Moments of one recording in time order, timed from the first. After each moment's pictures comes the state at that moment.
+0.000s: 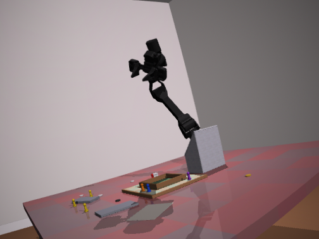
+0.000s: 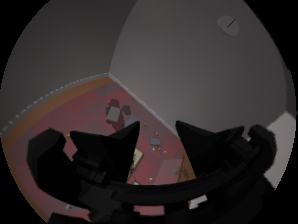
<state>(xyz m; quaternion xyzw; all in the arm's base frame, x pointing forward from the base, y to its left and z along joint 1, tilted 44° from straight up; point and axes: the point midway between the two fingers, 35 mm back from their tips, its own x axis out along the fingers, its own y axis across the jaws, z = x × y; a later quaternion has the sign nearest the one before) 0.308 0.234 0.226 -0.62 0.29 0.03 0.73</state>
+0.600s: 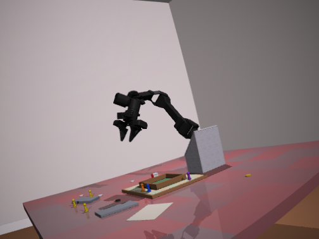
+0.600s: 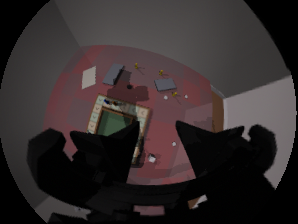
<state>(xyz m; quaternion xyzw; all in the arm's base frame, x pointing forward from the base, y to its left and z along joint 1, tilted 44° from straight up) 0.317 -0.057 0.172 -0.42 0.52 -0.18 0.72</state>
